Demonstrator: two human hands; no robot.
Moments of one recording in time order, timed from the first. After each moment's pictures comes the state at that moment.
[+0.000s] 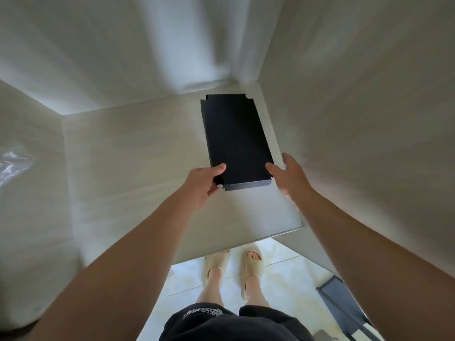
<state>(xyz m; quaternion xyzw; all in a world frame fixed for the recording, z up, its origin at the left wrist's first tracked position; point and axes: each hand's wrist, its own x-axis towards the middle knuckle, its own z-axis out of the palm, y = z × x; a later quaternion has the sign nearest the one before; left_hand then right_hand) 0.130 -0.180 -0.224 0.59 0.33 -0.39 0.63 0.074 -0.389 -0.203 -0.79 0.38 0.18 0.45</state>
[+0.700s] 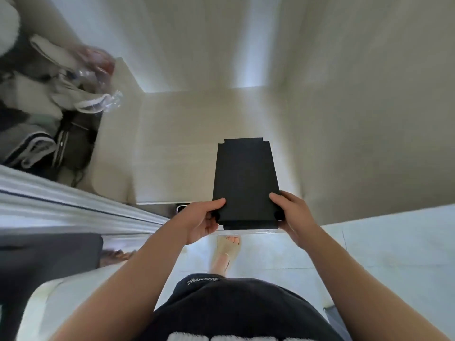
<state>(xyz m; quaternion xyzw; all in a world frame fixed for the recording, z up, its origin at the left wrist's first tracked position) -0.133 -0.113 -0.131 0.51 0.34 -0.40 0.68 -0.153 -0.356 -0.142 -0.58 0.32 0.22 0.71</state>
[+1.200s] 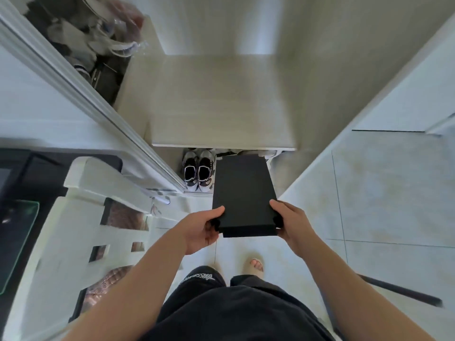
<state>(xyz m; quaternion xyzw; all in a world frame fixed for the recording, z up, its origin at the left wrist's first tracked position) -0.369 -0.125 -0.131 0.48 0.38 -0.39 0.69 -0.363 -0.368 -0.151 -0.58 0.31 0.26 0.70</state>
